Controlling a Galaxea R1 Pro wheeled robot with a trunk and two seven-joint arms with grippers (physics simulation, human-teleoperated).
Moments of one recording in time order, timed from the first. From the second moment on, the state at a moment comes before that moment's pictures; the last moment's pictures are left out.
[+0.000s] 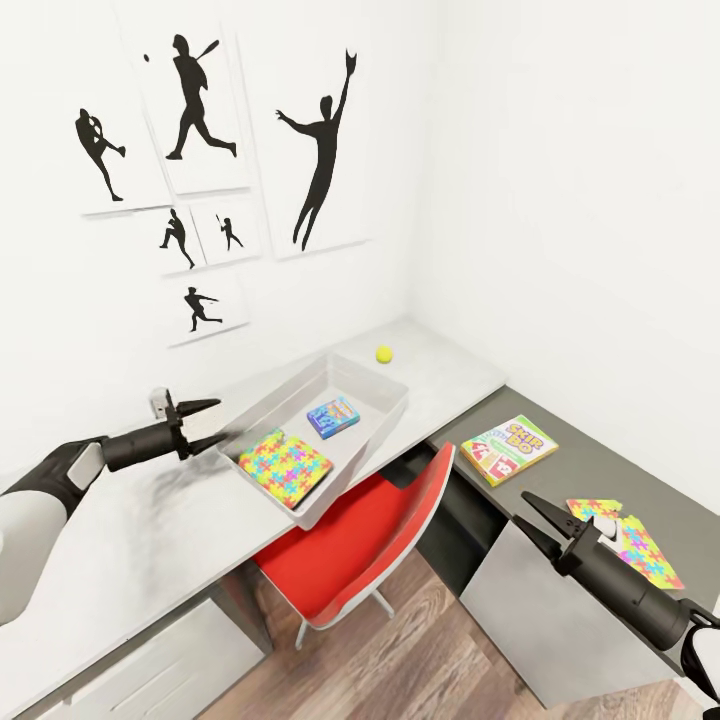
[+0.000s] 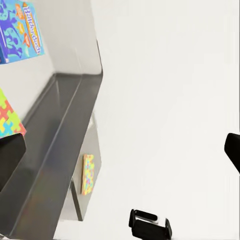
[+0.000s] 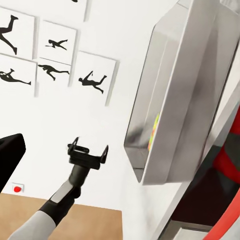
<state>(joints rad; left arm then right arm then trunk) -1.11 0.38 0.28 -0.26 0.28 1.04 -1.22 -0.10 -0.19 -0.34 -1.59 -1.21 0.90 0.53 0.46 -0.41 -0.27</state>
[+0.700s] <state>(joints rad) -0.99 0.45 0.26 -0.37 0.28 0.98 -1.44 -0.10 -0.19 -0.35 -1.59 -1.21 0.90 0.53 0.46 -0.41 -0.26</state>
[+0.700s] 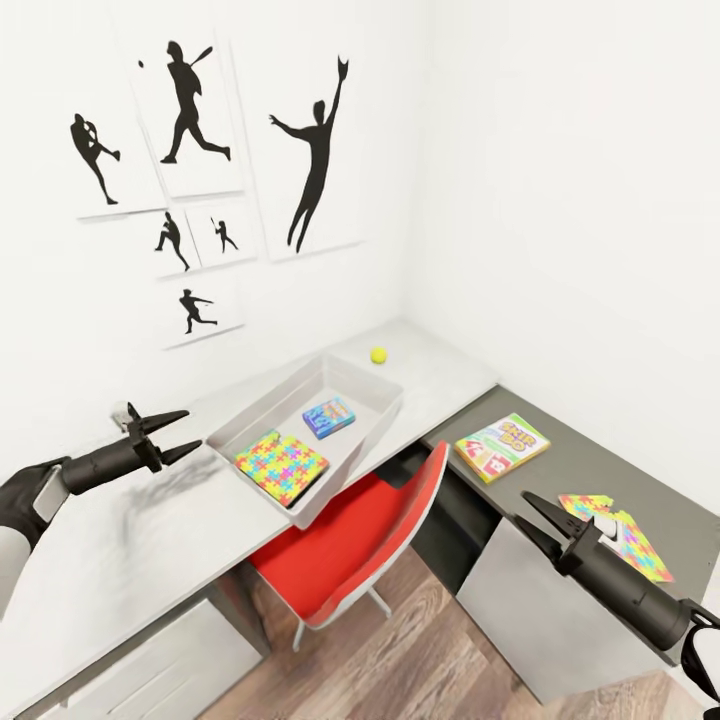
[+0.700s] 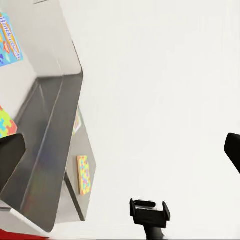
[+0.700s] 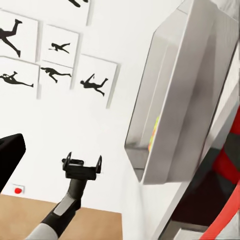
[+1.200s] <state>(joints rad) -0.95 0.44 0.26 -0.50 0.28 0.97 -1.48 -0.10 -0.19 -0.35 -1.59 -1.21 0.90 0.53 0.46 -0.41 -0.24</state>
